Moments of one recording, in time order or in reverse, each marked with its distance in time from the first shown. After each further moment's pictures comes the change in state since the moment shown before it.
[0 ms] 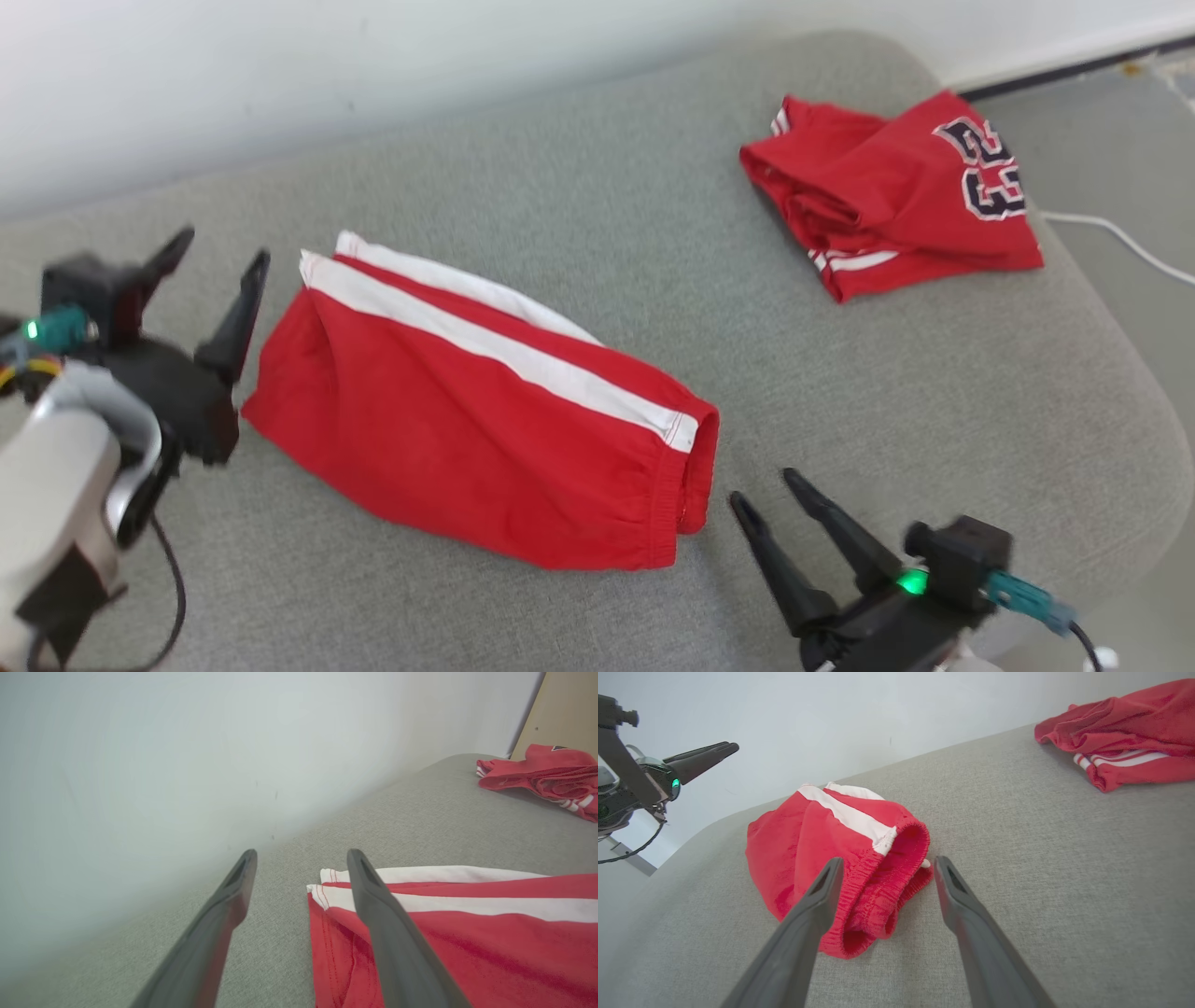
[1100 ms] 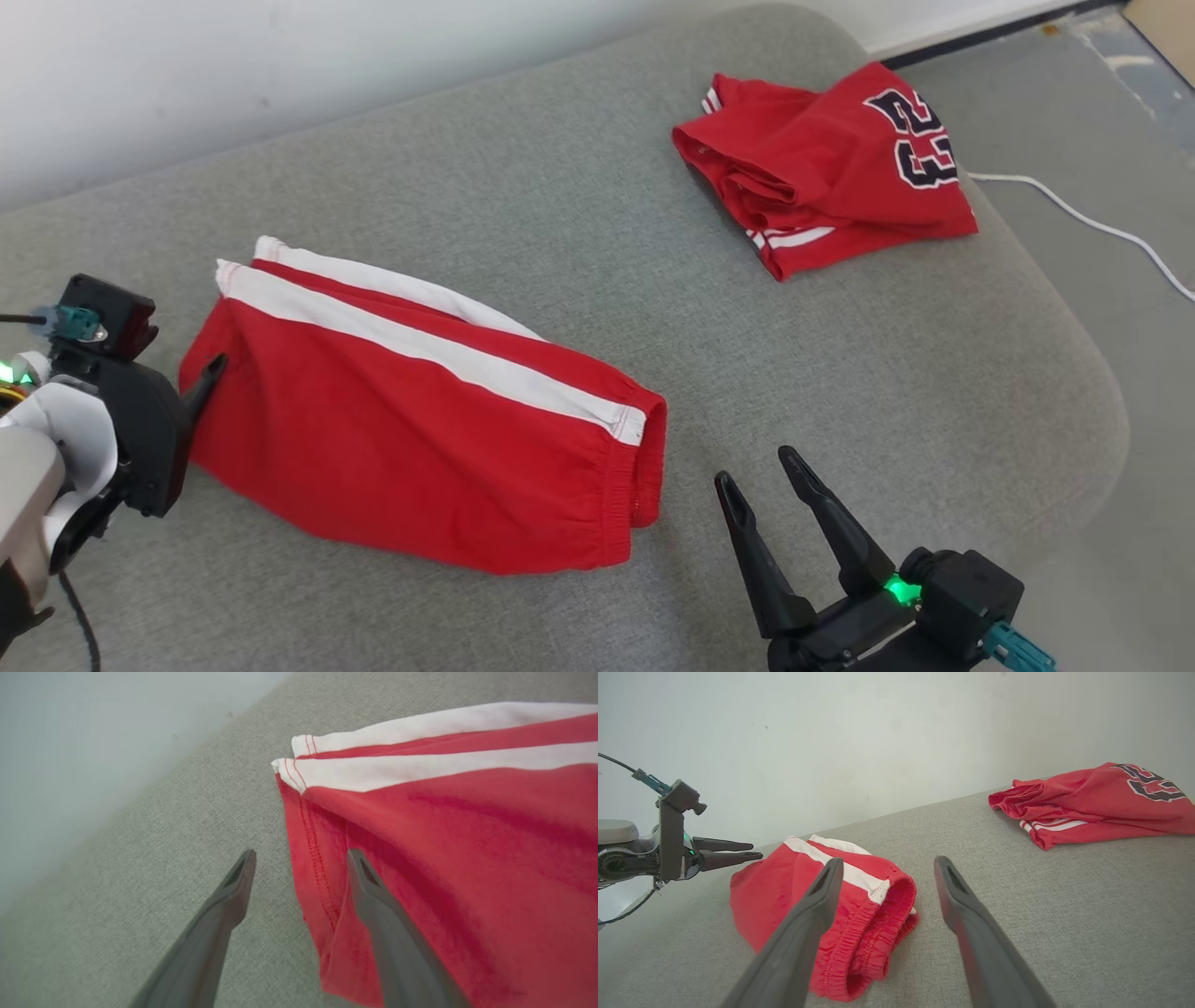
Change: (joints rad) left arm -0.061 0.130 -0.232 -0.034 -0.091 0.000 0.346; right arm 0.156 0.195 -0.214 -0.193 -0.302 0.000 0.000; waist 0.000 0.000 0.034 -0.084
